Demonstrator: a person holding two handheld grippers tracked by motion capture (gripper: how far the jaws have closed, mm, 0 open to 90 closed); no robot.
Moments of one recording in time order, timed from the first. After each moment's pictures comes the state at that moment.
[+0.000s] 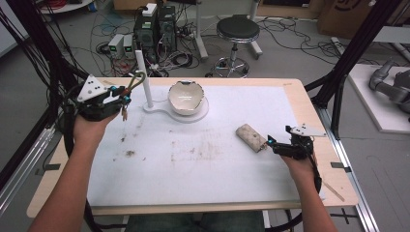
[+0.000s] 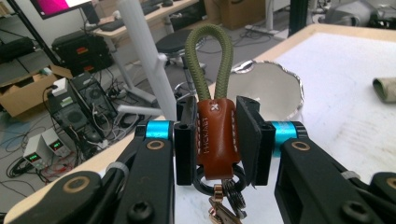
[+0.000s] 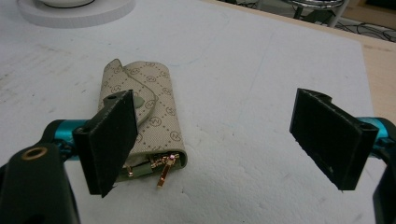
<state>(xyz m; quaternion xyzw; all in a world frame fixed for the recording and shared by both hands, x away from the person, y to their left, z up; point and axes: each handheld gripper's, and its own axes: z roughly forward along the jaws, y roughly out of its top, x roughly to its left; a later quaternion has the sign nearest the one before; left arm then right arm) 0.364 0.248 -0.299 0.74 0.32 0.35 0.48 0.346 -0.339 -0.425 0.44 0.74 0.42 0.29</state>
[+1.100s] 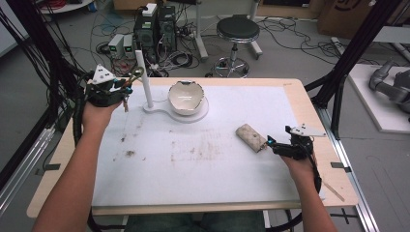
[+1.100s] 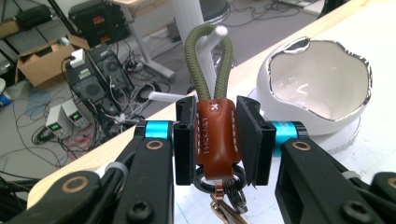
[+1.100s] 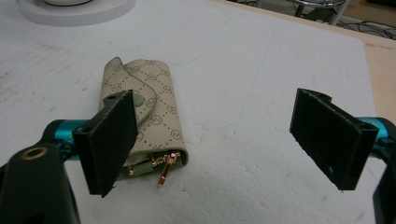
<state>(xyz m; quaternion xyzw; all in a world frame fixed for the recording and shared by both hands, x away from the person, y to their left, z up) 0.417 0.248 -0.310 0.75 0.37 0.35 0.41 0.345 -0.338 -0.426 0.44 0.74 0.42 0.29</state>
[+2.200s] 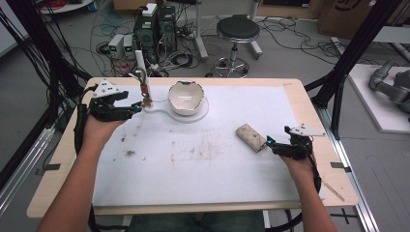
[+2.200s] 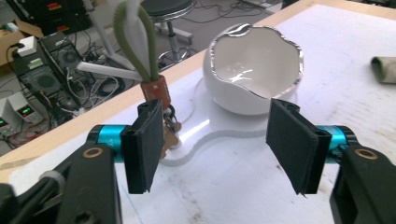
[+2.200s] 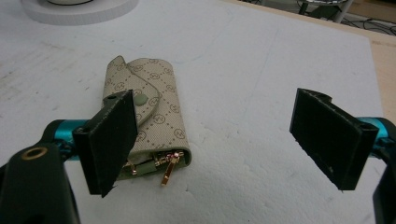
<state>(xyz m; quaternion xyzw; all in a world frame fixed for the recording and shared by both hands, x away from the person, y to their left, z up) 0.379 0.237 -0.327 0.76 0.36 0.28 0.46 0.347 -0.337 -0.427 0.44 0.75 0.42 0.28</state>
